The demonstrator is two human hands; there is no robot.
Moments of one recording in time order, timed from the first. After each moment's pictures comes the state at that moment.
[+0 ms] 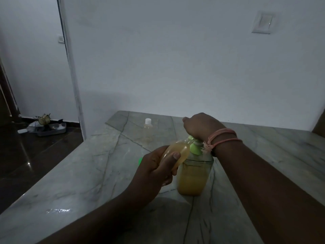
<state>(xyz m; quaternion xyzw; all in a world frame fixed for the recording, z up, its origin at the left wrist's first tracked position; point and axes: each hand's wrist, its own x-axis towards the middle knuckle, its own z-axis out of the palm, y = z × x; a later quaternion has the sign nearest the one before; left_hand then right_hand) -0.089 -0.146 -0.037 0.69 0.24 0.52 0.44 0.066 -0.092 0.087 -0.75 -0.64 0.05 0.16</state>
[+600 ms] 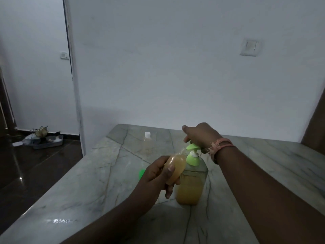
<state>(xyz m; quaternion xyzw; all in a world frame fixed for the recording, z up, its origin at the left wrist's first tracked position) -0.095 -0.148 -0.037 0.68 0.20 0.49 0.50 0.076 -0.114 0.103 -0.71 -0.59 0.17 0.34</state>
